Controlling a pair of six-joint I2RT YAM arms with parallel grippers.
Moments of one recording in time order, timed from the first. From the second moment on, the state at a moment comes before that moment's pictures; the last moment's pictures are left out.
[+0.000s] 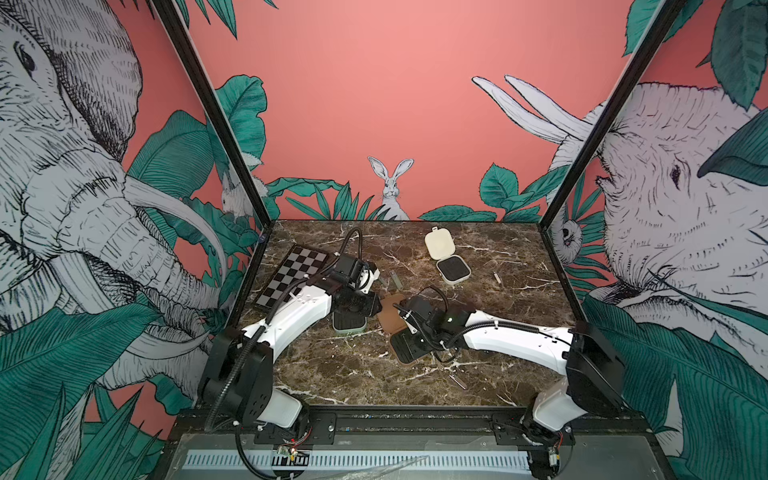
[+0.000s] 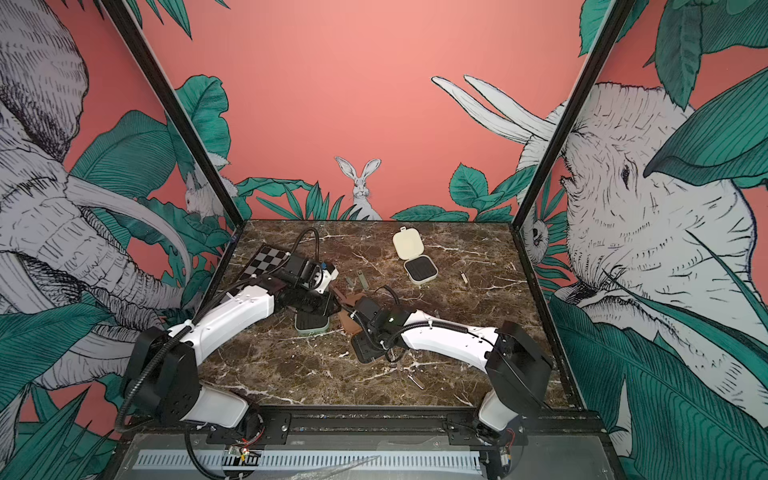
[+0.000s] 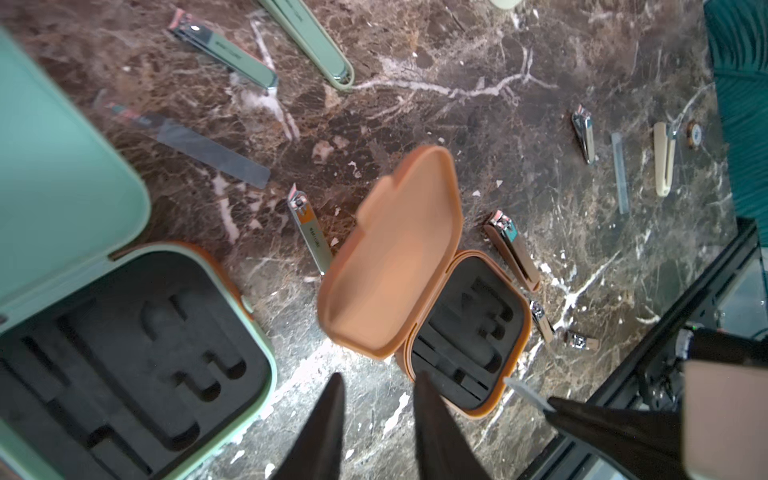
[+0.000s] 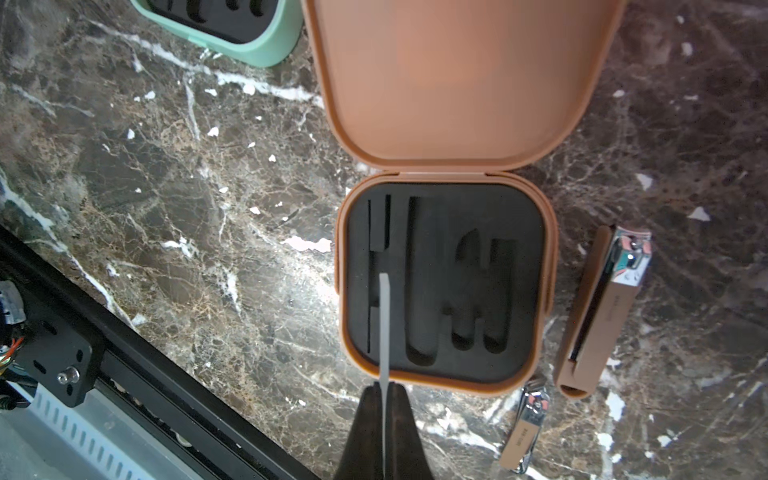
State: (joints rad) left arm -0.49 1.43 0.99 -0.61 0.35 -0.21; right arm 1.04 1.61 1.12 -0.66 -0.01 0.53
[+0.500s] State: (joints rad) left arm -0.49 1.26 0.95 -0.67 0.12 -0.32; right arm 1.06 1.77 1.21 -0.66 0.03 0.49
